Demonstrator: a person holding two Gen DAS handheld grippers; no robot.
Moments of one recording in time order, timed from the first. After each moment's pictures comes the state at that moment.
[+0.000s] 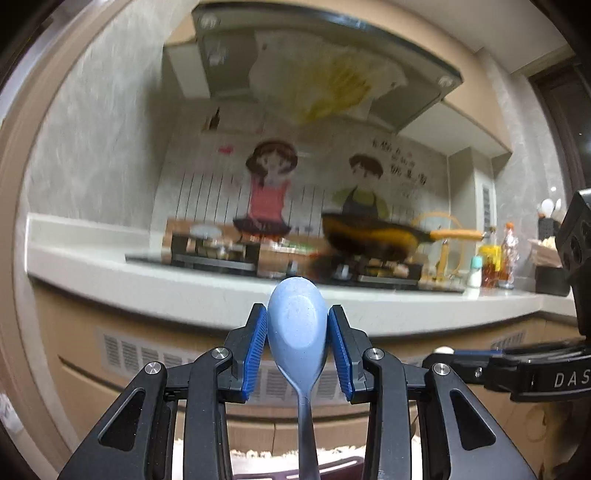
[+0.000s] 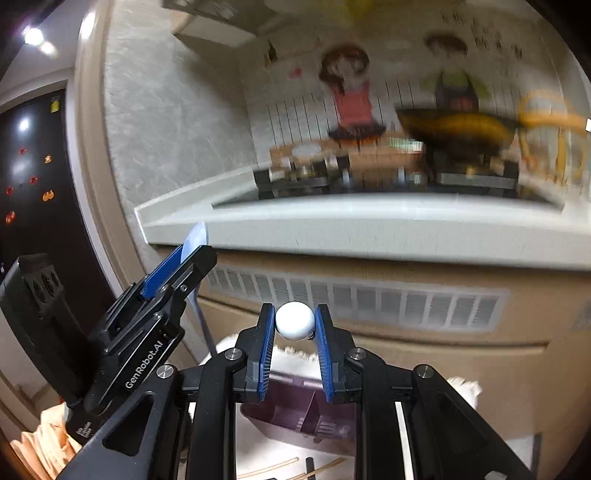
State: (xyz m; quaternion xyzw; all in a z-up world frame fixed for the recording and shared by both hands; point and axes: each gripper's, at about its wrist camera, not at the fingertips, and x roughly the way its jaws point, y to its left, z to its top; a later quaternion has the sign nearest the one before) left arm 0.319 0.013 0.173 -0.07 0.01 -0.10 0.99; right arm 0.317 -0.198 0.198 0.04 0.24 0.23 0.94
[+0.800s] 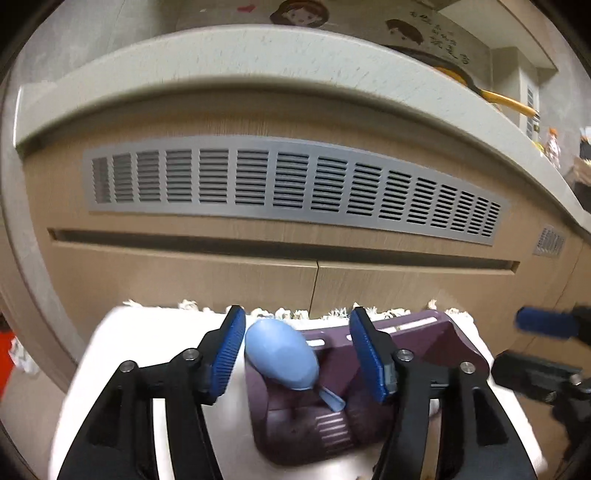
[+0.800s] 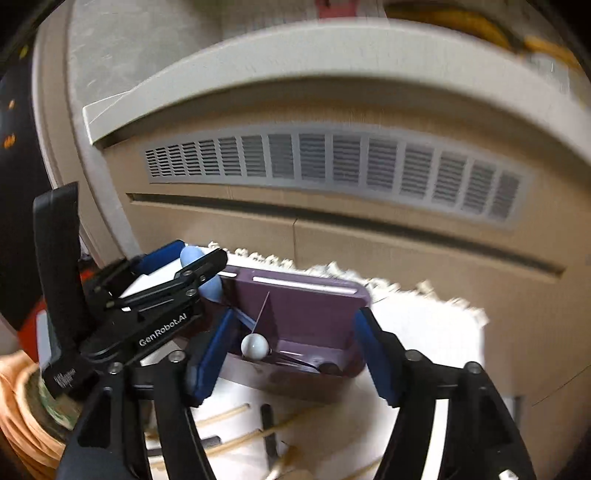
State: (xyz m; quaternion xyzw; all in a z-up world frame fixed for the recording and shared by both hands) left arm 0.361 0.010 0.027 -0.04 0.25 -0.07 0.96; right arm 0.320 -0.174 0.062 -0.05 0.33 0.16 0.93
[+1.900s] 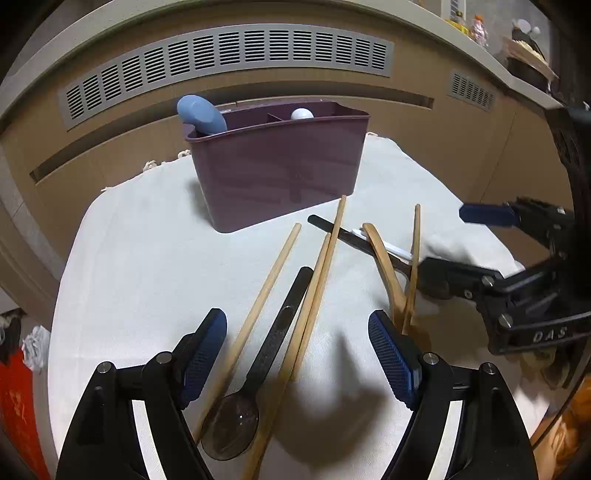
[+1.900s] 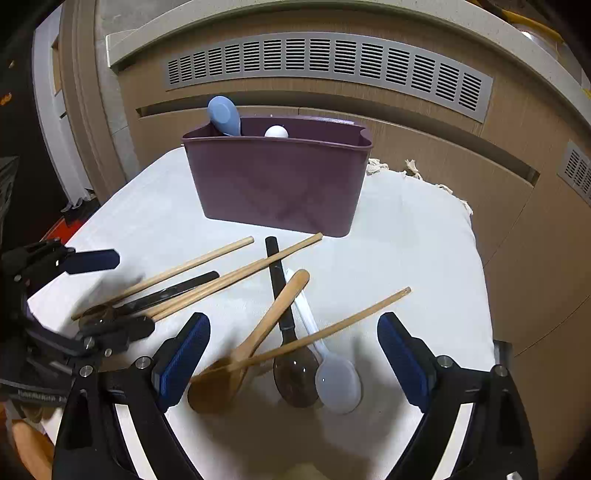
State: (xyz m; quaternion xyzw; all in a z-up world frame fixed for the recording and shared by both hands) left arm 0.197 -0.004 -0.033 0.06 0.41 -0.18 0.89; right arm 0.206 -0.190 -0.035 -0.08 0.40 0.14 0.90
